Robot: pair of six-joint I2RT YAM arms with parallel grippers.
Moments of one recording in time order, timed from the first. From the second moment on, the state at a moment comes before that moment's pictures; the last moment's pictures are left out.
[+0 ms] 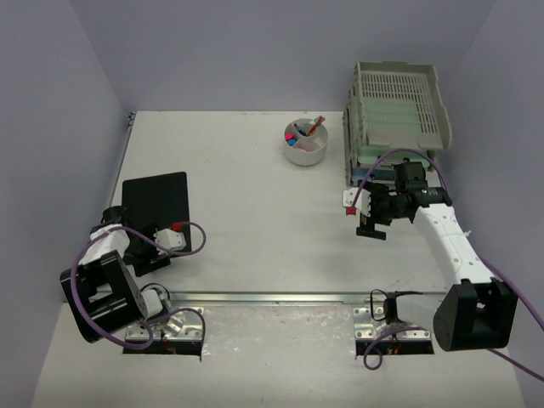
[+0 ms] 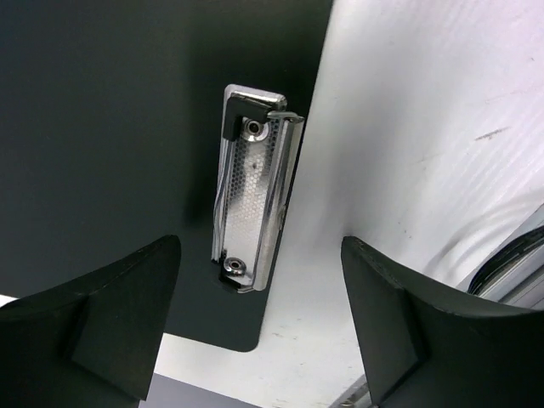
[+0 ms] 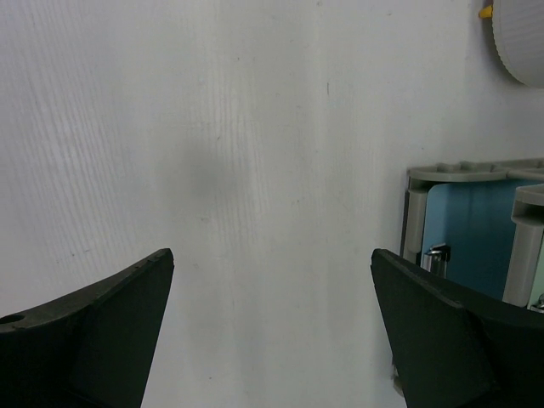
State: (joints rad) left arm 0.52 1.24 0.54 -0.75 0.30 1.68; right arm 0.02 1.19 0.88 -0.83 -0.55 -1.44
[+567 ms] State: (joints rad) left arm 0.51 1.26 0.52 -0.72 0.48 1.81; right arm 0.02 1.18 0.86 -0.81 -0.56 -1.42
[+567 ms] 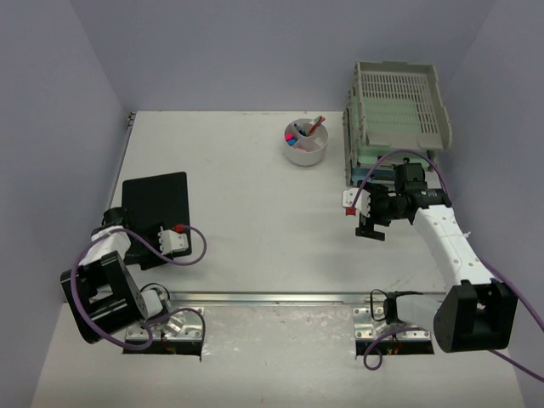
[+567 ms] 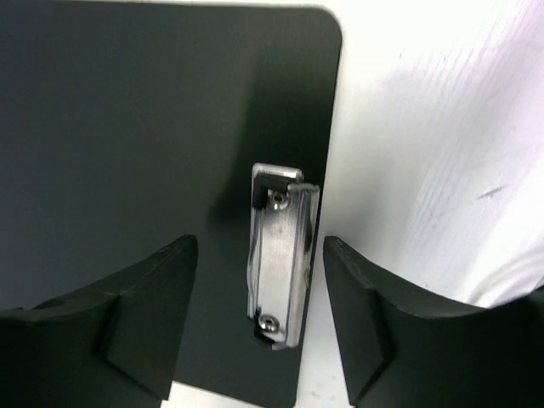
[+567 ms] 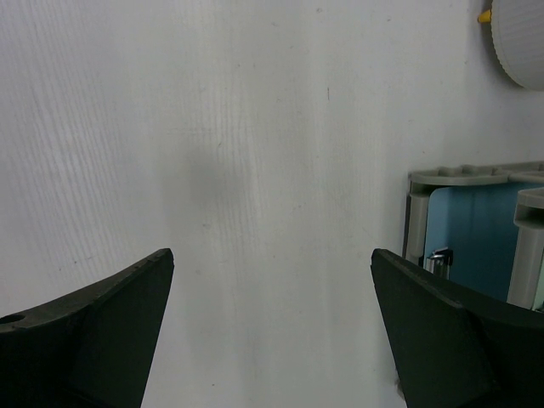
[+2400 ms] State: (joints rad) left arm 0.22 1.26 0.97 -0.23 0.72 0.02; right arm 0.61 1.64 1.31 -0.79 -0.51 -1.02
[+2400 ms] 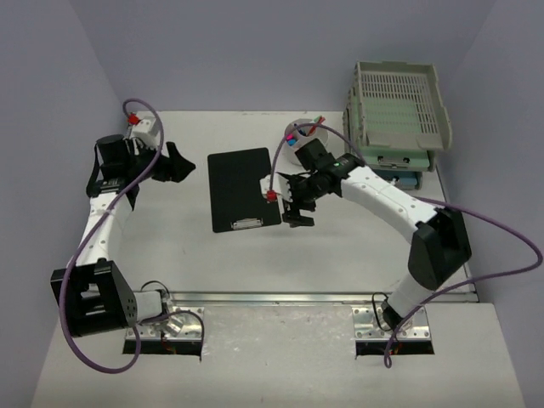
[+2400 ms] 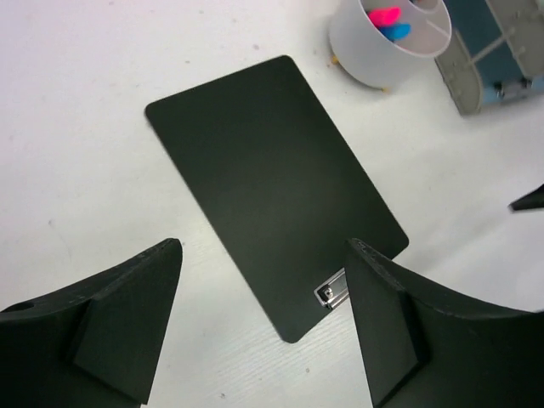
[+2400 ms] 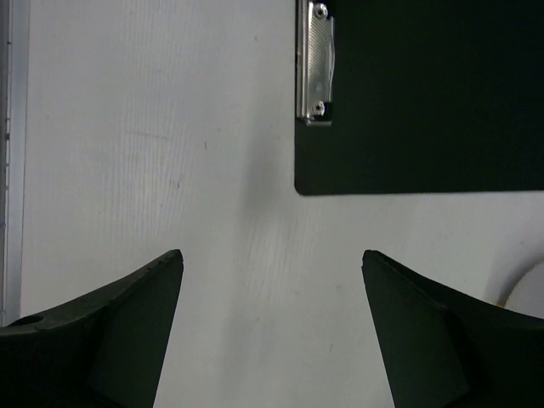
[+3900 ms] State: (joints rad) left arm 0.38 1.22 0.65 0.15 0.90 -0.50; right arm 0.83 2.27 1.69 -0.62 -0.42 -0.92
